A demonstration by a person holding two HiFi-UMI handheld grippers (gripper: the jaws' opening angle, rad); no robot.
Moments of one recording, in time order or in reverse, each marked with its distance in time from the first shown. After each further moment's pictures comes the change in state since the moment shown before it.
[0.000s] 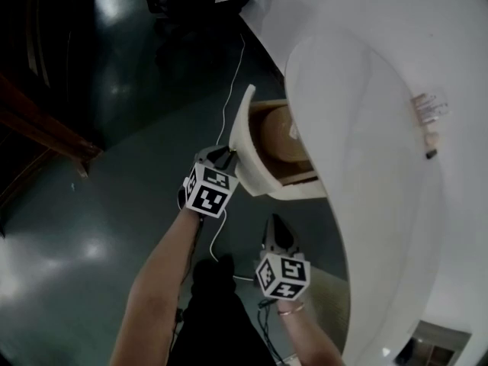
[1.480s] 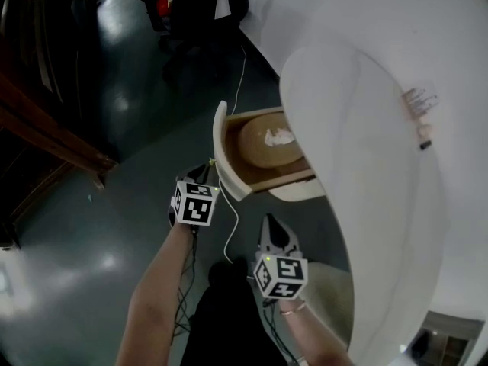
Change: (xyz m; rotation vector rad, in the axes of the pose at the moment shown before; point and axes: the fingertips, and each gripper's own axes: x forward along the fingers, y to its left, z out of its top) left arm -0.077 0.045 -0.044 -0.119 0.135 0.172; right arm -0.035 0.052 0.031 0.000 -0.032 0.077
